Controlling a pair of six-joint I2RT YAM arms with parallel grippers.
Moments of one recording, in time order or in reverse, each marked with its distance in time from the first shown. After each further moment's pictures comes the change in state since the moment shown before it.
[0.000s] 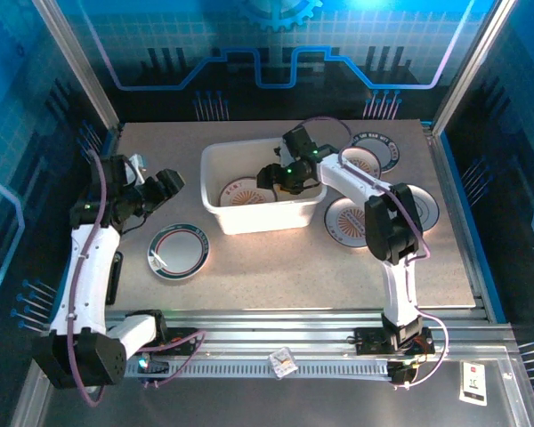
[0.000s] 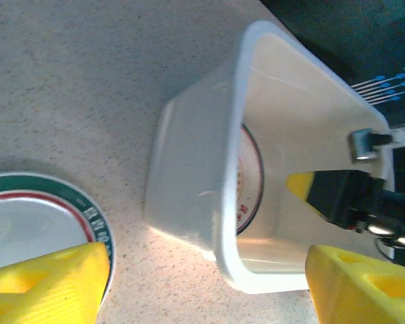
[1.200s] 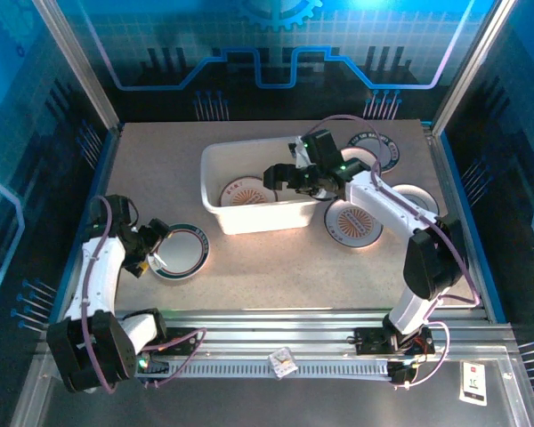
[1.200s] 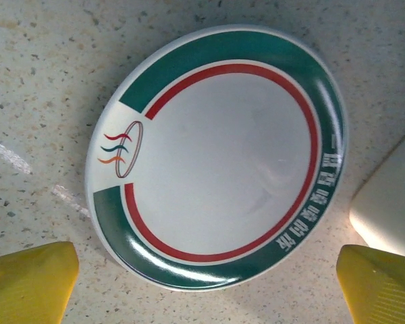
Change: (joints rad) left arm 0.156 0.014 -0.343 -0.137 -0.205 -0.151; right arm 0.014 -0.384 -0.331 0.168 0.039 0.013
